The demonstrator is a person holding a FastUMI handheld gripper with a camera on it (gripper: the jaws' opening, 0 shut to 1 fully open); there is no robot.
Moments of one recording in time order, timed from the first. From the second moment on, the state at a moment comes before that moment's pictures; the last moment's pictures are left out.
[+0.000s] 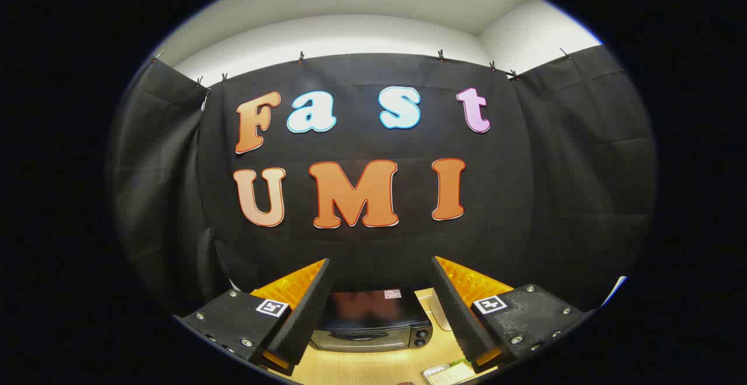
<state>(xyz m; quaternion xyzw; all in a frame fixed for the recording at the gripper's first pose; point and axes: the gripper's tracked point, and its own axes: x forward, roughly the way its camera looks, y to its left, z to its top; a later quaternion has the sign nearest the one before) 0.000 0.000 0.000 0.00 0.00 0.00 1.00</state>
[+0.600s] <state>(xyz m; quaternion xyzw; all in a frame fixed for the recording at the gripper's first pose) -0.009 0.018 -0.006 0.00 0.01 0.01 1.00</state>
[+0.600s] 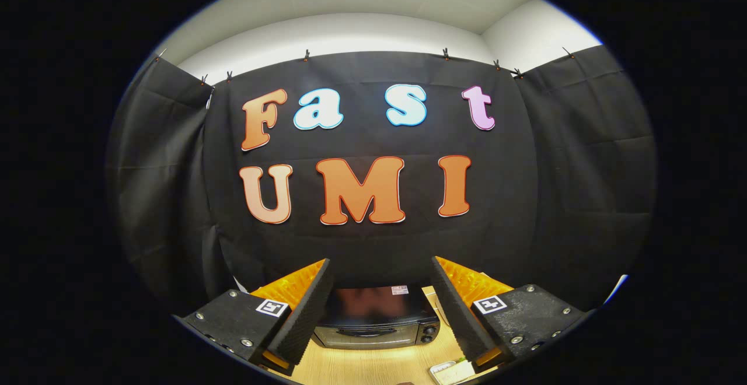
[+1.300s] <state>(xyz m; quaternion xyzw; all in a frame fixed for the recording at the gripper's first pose) -0.005 0.030 -0.020 -0.01 0.02 0.02 1.00</state>
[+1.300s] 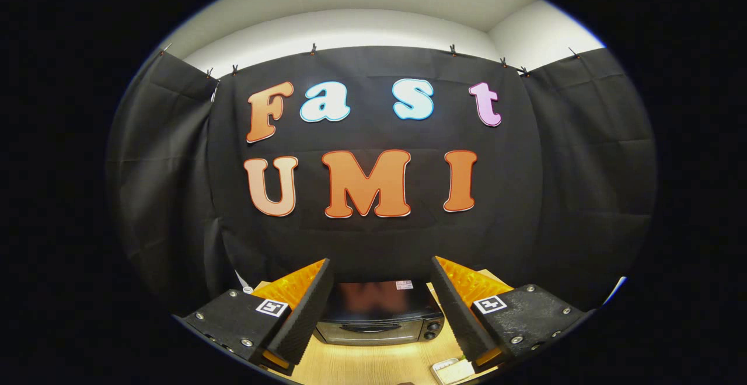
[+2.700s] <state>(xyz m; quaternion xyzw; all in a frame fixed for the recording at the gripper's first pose) 0.142 0.056 -0.292 -0.08 0.21 0.01 0.98</state>
